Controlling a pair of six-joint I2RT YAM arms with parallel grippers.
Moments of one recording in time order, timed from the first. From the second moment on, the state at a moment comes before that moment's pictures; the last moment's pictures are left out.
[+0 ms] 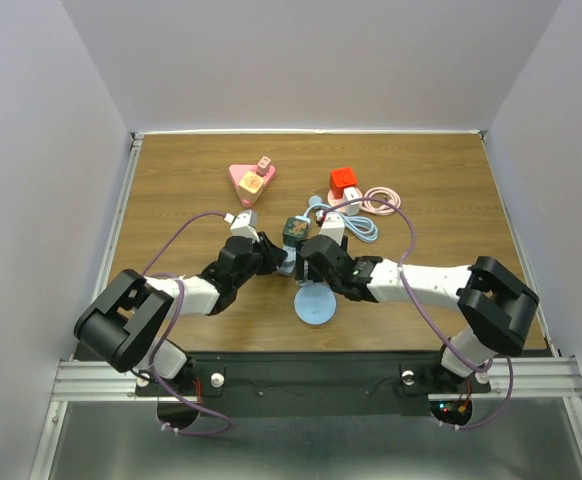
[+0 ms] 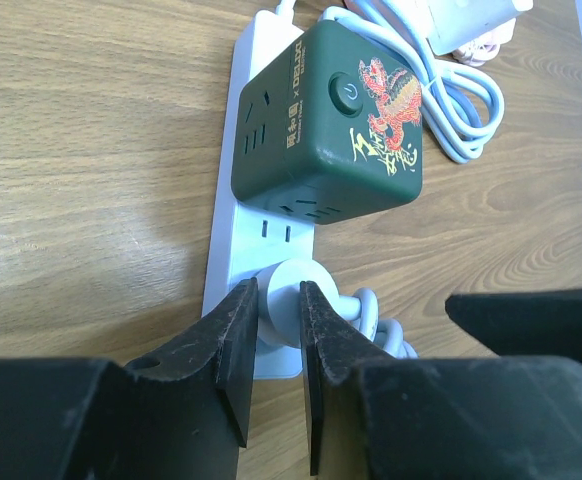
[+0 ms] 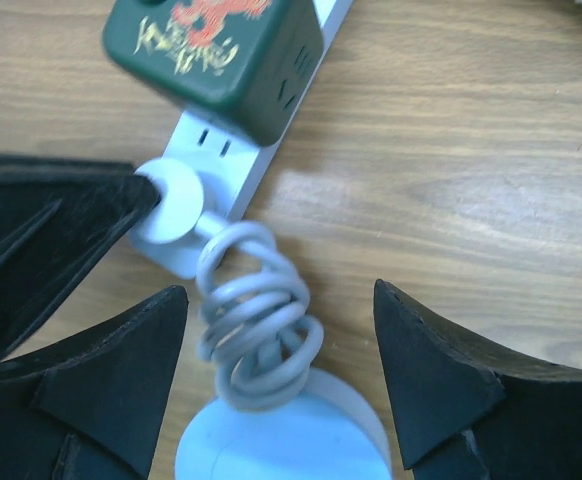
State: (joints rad) left arm -0.62 1.48 0.40 0.63 -0.03 -0.72; right arm 0.99 1.57 0.89 -0.08 0.52 0.71
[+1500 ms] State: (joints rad) left arm -0.62 1.49 0.40 0.63 -0.04 -0.74; right arm 0.92 1.70 0.93 0.10 0.38 0.74
